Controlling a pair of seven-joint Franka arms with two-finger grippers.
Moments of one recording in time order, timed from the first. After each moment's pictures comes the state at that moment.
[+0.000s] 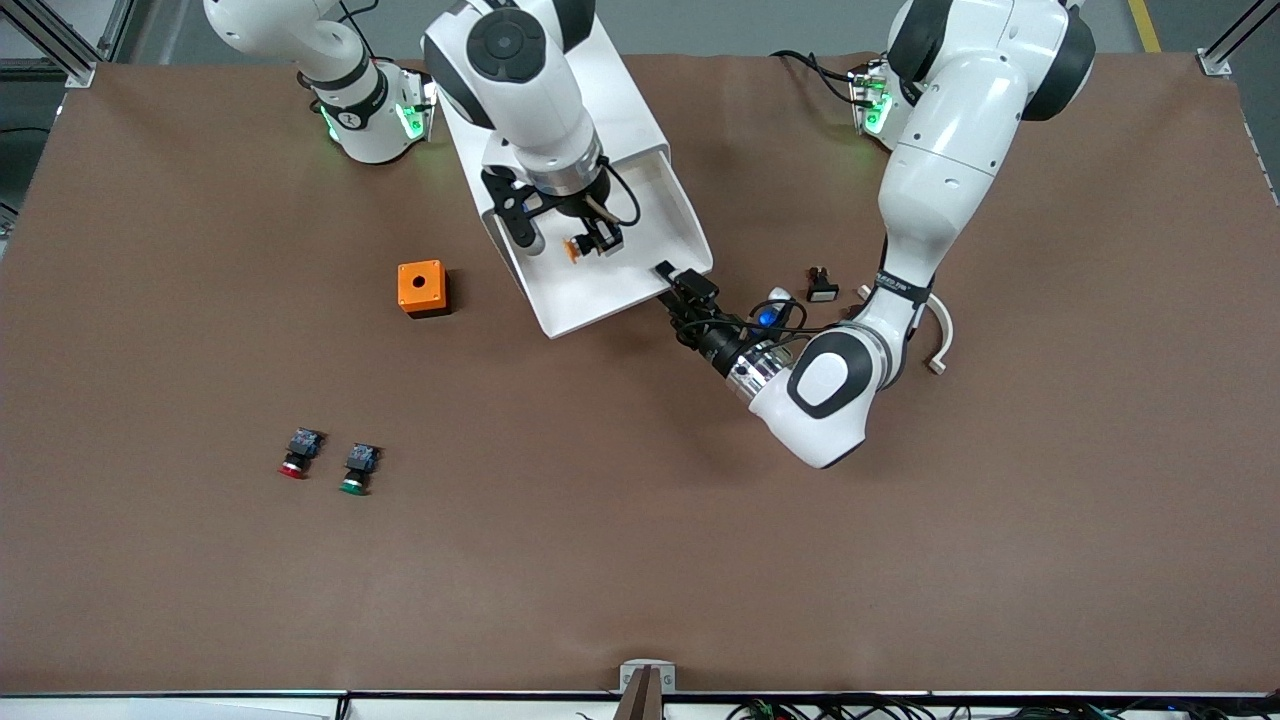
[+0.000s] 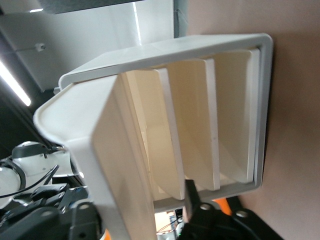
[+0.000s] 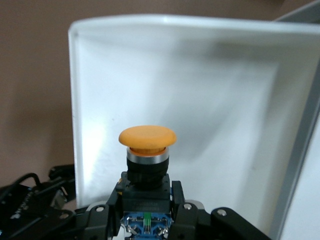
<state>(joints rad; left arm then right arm) -0.43 0.92 -0.02 -1.33 -1.21 1.32 -2.18 0.94 0.18 -0.12 -1.84 0.20 2.08 1.79</state>
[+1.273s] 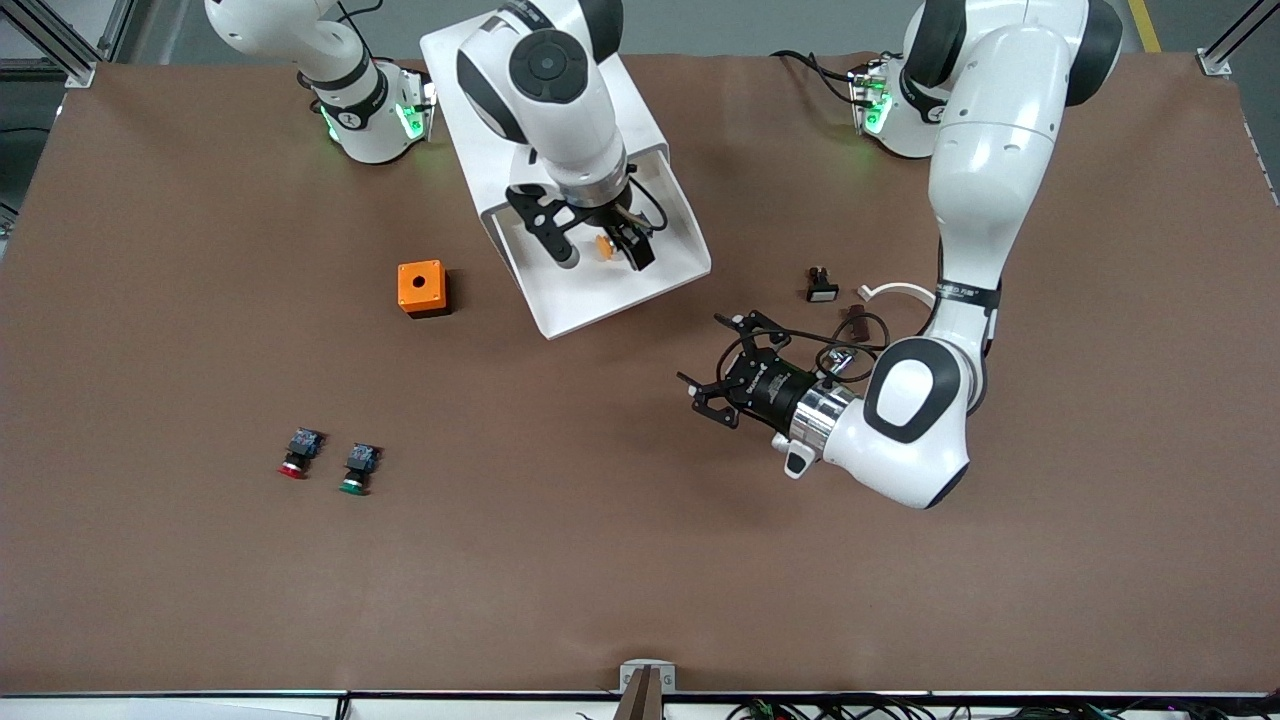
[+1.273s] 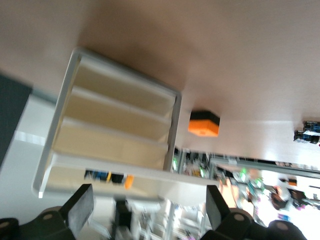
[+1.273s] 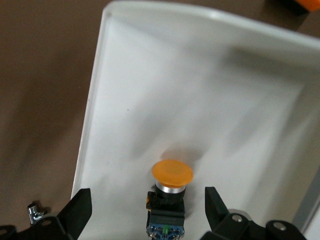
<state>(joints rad) -0.46 0.86 0.16 -1.14 -1.12 1.43 -1.17 0.91 0.25 -0.14 -1.69 0.20 1.93 1.57</state>
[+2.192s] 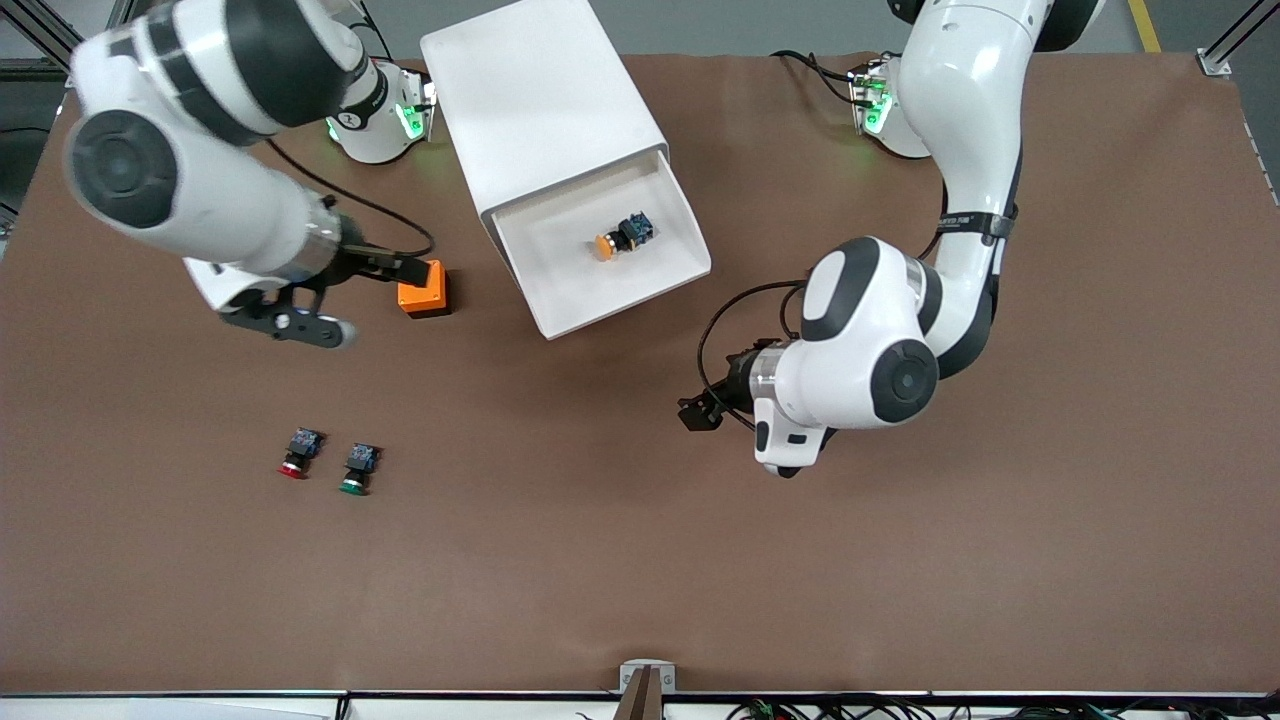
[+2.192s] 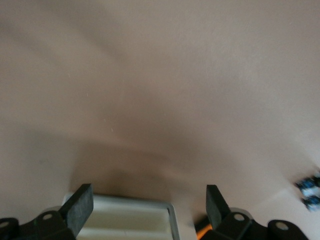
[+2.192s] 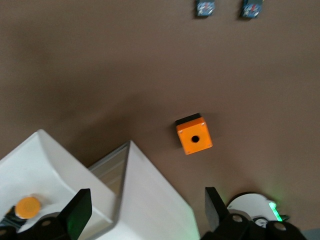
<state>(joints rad) -0.62 0.72 0.17 -1.14 -0.54 1.76 -1.04 0.44 0.23 -0.16 -1.43 0.16 1.38 0.47</state>
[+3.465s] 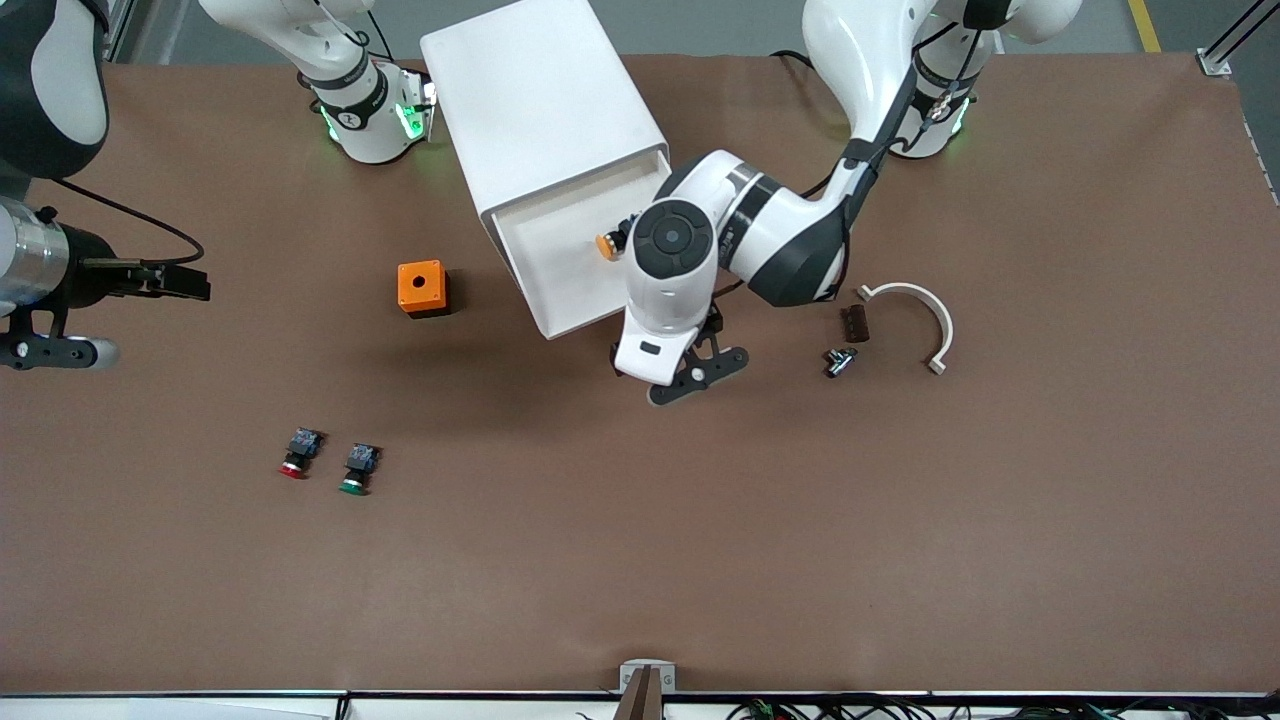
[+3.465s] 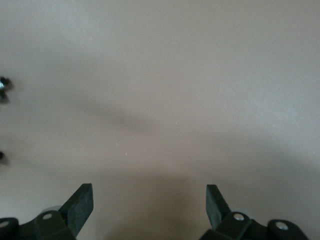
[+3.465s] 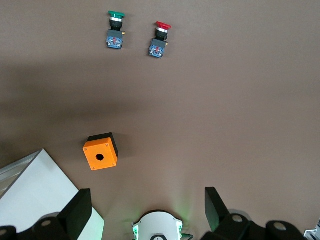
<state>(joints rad) -0.86 0.72 0.17 -1.15 -0.17 1.83 -1.12 0.16 0.22 -0.16 -1.38 -0.02 1.31 0.04</state>
